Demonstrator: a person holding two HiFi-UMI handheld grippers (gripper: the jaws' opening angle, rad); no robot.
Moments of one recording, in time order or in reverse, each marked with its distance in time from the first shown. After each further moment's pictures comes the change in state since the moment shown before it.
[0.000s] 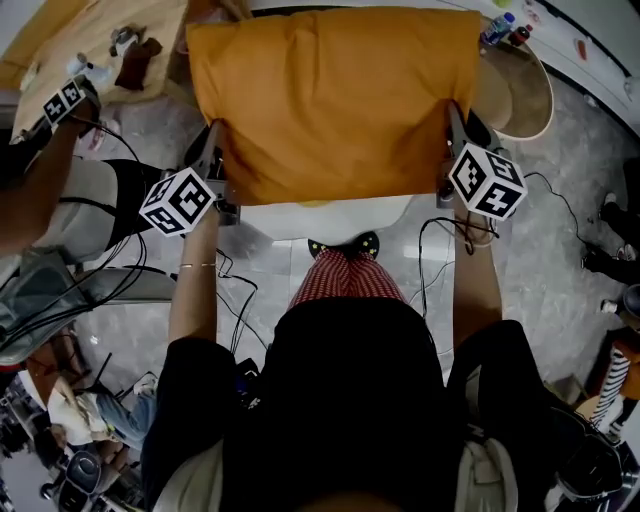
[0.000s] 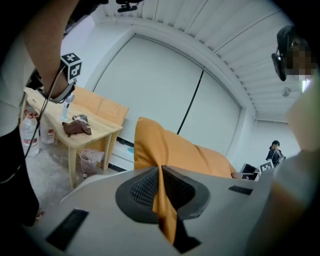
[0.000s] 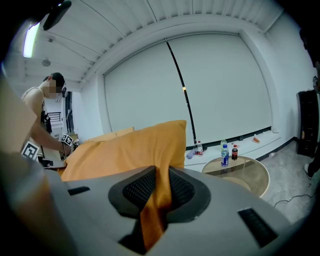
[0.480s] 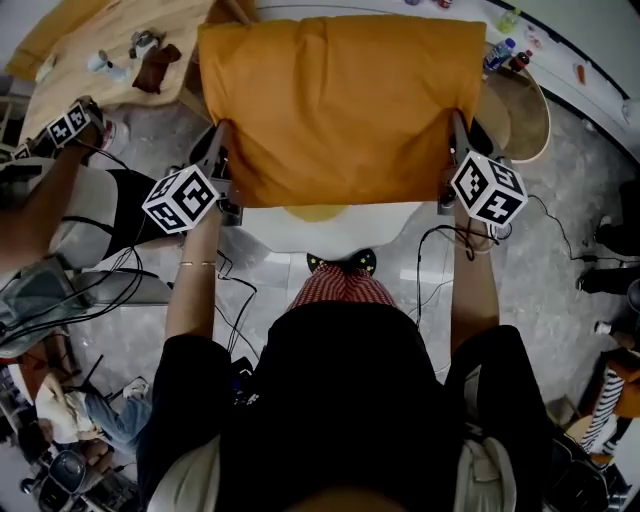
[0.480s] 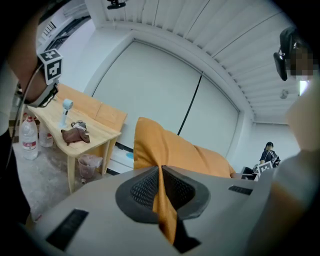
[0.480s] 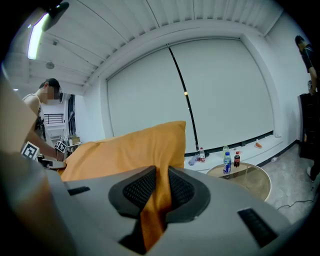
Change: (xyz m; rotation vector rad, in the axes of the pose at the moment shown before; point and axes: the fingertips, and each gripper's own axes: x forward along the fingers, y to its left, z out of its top) left arm -0.013 -0.014 0.035 0.008 -0.053 -0.018; right arm -0.008 0.012 0.037 -0.013 -0.058 0.016
